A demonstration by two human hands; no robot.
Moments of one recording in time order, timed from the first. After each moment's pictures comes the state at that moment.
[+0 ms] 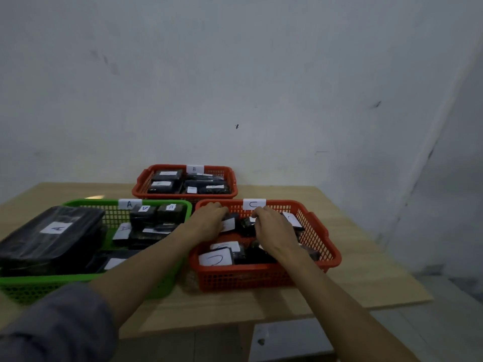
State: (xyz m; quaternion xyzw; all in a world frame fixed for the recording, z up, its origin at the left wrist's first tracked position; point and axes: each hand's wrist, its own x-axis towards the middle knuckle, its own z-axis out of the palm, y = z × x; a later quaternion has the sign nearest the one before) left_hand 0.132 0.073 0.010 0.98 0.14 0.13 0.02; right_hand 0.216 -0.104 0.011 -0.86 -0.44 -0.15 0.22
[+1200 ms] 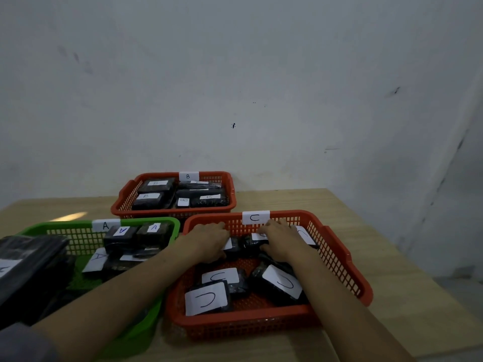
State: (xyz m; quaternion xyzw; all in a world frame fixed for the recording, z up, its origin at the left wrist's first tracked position) left_hand 0.184 0.097 -0.007 0.99 0.09 -0.04 -0.08; right_hand 0.318 -0.070 -0.023 -0.88 -0.47 -0.01 0.06
